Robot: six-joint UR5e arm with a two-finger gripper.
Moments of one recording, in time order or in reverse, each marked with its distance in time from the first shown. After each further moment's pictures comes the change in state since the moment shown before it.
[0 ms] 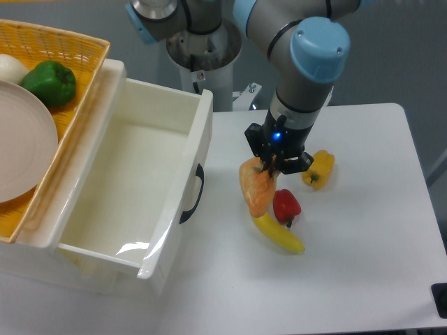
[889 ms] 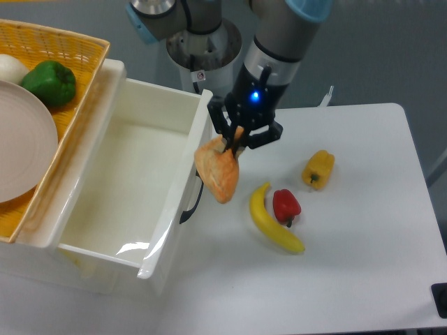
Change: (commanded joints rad) arm -0.031 0.147 -0.035 -0.087 -0.154 -0.155
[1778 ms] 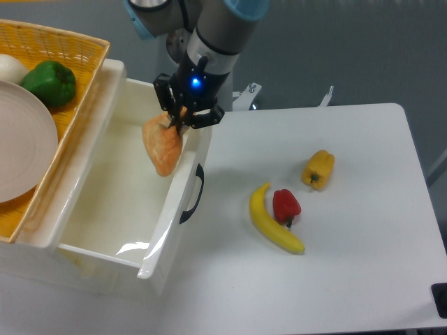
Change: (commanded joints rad) arm -0.127 0.028 -0.077 -0.103 0.009 -0.008
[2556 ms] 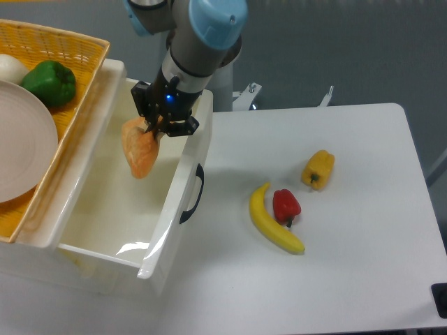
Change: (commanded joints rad) arm -0.087 -0.052 -0.009 -0.002 0.002 -0.003
